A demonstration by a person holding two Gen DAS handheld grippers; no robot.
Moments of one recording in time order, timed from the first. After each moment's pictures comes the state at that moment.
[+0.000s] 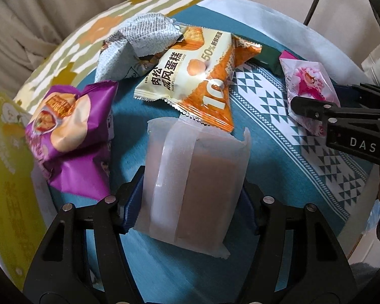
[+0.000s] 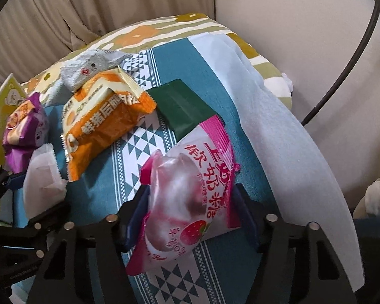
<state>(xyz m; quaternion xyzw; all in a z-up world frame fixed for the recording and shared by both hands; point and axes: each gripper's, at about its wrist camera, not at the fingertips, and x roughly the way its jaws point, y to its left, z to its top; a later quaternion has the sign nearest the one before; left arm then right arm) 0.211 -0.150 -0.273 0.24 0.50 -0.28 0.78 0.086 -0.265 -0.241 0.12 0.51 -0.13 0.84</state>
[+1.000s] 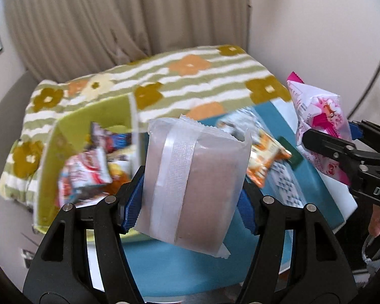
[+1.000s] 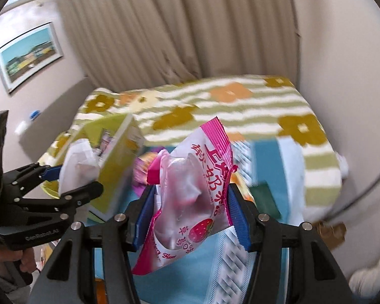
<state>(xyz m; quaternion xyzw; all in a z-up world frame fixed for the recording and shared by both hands) 0.180 -0.036 -0.077 0.08 0.42 -0.09 0.90 0.100 -0.197 -0.070 0.06 0.38 0.12 0.92</state>
